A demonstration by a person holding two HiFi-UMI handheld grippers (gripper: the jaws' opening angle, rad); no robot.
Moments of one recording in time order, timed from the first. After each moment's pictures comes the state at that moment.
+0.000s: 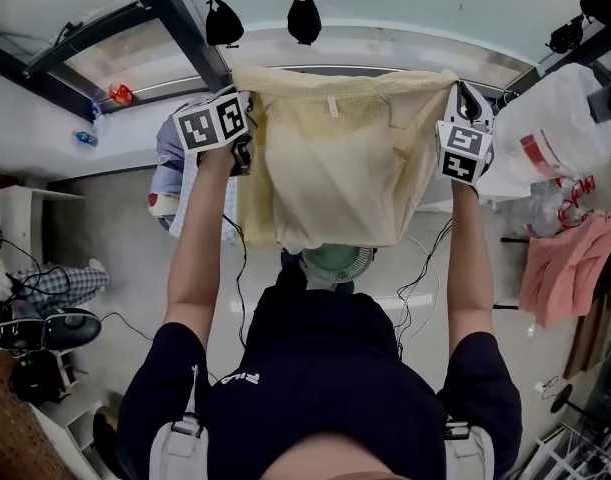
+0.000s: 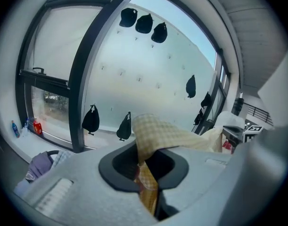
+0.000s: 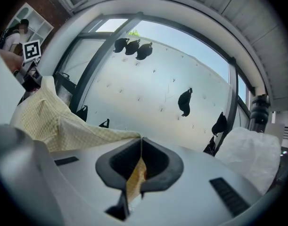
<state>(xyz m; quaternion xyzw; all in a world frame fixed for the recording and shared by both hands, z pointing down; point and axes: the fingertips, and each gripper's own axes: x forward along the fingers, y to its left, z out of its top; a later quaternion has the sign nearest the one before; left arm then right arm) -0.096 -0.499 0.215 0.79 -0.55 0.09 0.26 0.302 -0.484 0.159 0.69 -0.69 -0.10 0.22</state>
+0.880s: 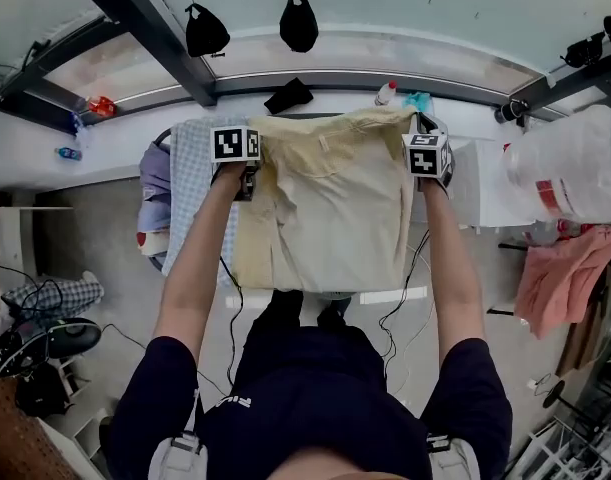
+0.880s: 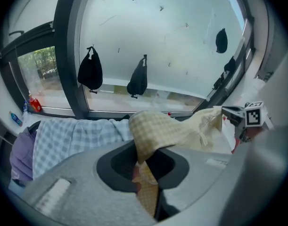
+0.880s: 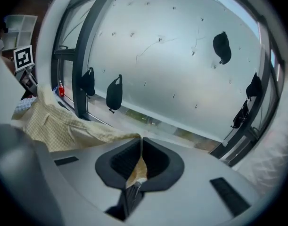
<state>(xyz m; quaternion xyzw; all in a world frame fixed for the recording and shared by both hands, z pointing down) -0.097 -0.575 0.454 0.72 -0.49 0.29 0.39 0.288 -0.611 0.390 0.62 -0.70 0.07 0.36</state>
